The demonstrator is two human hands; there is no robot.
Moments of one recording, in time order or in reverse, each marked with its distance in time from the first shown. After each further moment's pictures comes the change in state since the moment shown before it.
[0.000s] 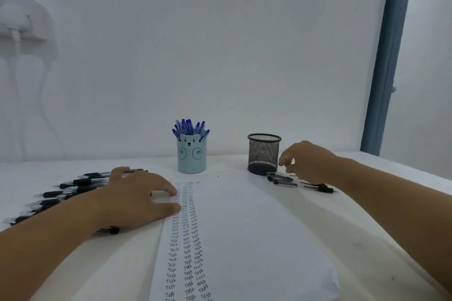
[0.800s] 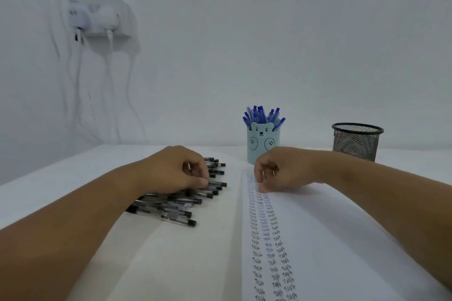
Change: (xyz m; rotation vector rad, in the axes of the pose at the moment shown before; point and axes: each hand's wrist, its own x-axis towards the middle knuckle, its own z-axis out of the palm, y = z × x) left_hand -0.012 -0.055 -0.035 -0.308 -0.008 -0.103; right_hand 0.064 -0.168 0.037 0.501 -0.358 -0.533
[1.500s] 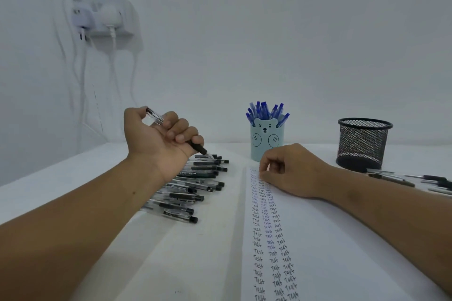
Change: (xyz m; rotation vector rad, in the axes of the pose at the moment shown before) left_hand 0.001 0.034 -0.005 -1.866 0.505 -0.008; right_hand -0.005 0.009 0.028 0.002 0.434 -0.119
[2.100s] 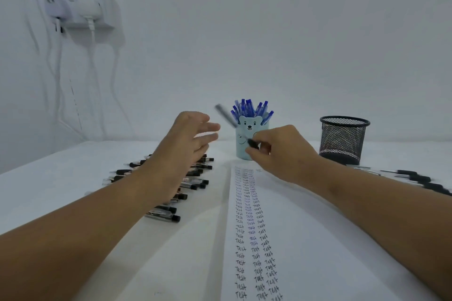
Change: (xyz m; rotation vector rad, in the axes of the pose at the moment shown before) left_hand -0.009 -0.039 0.012 0.794 -0.193 0.048; right_hand 0.006 -0.008 -0.009 -0.202 0.305 -0.074
